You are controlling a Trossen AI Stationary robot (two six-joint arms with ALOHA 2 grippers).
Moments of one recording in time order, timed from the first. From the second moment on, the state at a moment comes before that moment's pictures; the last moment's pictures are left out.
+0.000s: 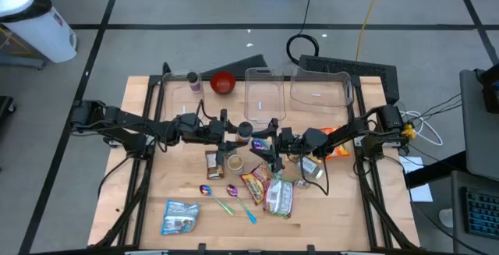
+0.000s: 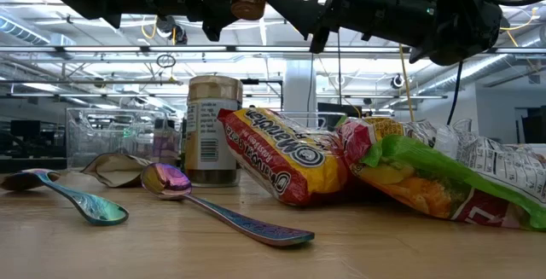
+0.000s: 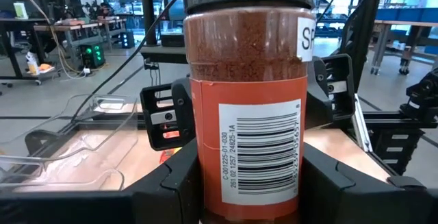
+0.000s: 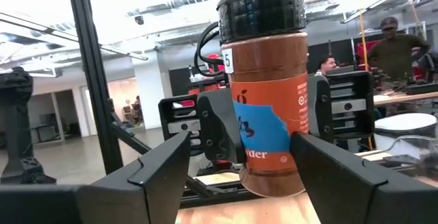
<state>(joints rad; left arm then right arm) -0.02 1.38 0.62 0.76 0.07 -0.01 0.09 1.78 0.67 1.46 0.10 0.15</state>
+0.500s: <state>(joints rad) -0.03 1.39 0.62 0.76 0.07 -0.03 0.10 1.79 0.68 1.45 0.20 0.10</state>
